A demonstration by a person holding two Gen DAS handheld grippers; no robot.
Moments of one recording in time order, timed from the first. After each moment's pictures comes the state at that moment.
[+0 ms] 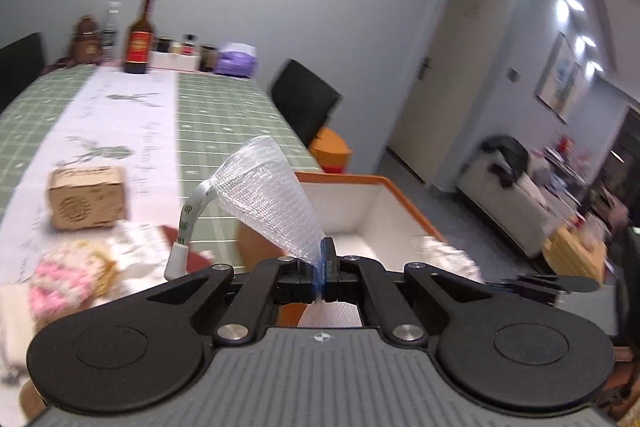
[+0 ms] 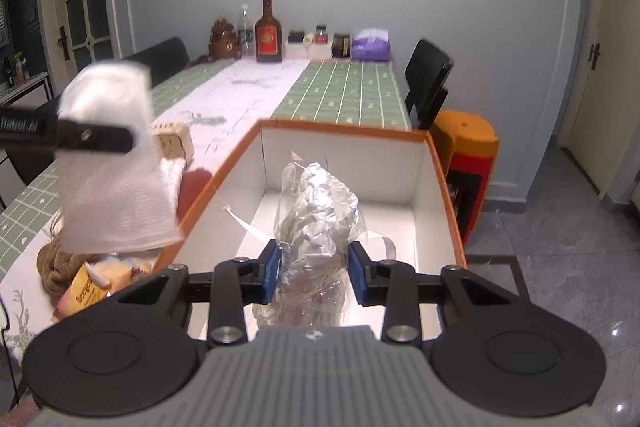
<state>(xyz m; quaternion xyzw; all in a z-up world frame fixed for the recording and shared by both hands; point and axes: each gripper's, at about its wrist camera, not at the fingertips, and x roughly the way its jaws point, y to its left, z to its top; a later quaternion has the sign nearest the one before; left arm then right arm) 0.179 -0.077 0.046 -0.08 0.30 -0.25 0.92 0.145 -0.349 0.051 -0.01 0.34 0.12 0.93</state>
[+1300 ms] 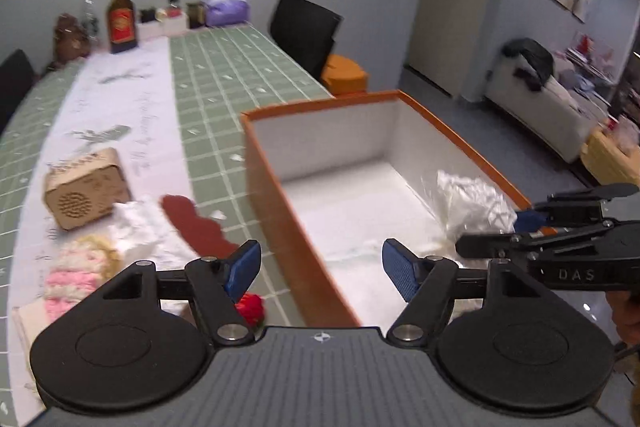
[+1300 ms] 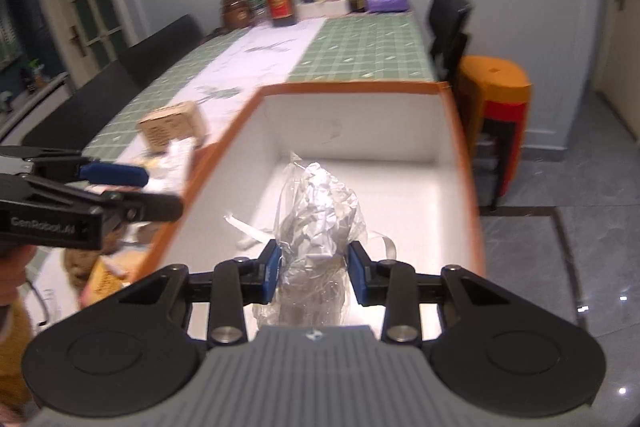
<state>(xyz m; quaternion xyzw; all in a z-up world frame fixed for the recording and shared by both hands) 0.187 -0.111 0.018 0.04 0.37 -0.20 0.91 0.179 -0.365 0.037 0.05 0.40 0.17 0.90</state>
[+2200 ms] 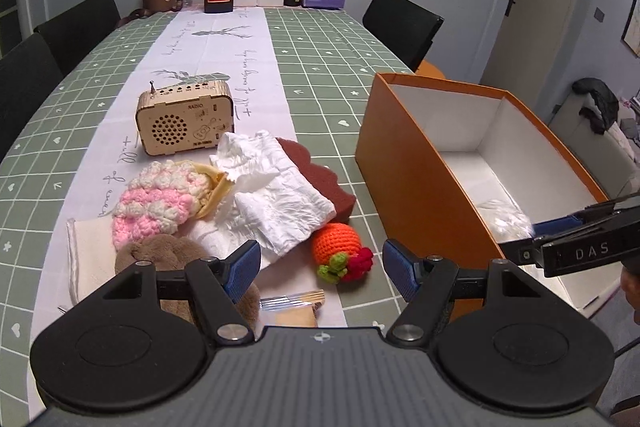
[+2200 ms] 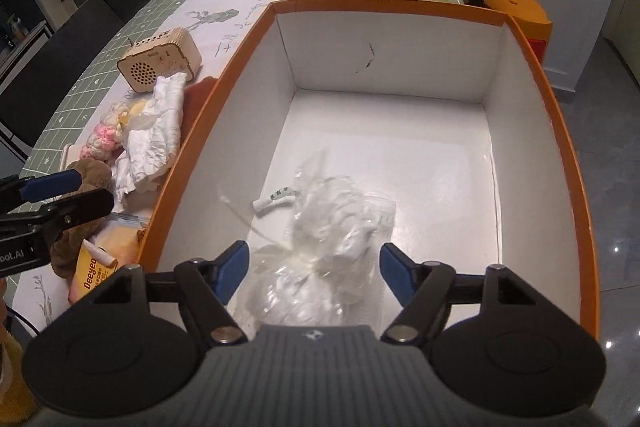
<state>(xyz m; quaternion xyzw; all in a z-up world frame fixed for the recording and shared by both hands) 0.177 -0.042 -0.014 -0.02 0.39 -0.11 0.91 0.225 -0.310 0.005 0.03 0.51 0.15 0.85</state>
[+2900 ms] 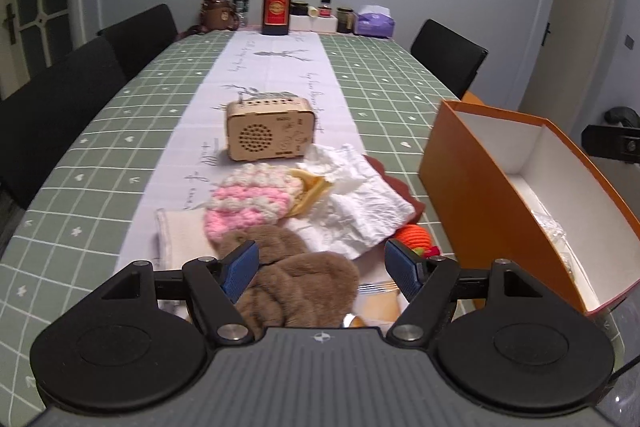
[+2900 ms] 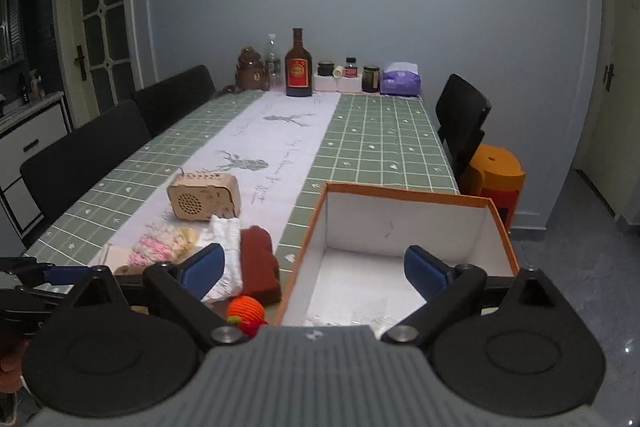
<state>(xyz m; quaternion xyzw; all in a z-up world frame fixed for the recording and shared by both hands) 0.140 0.017 0.000 -0.03 0.35 -0.04 0.93 0.163 -0.266 0.098 0.00 0.29 0.14 0.95</state>
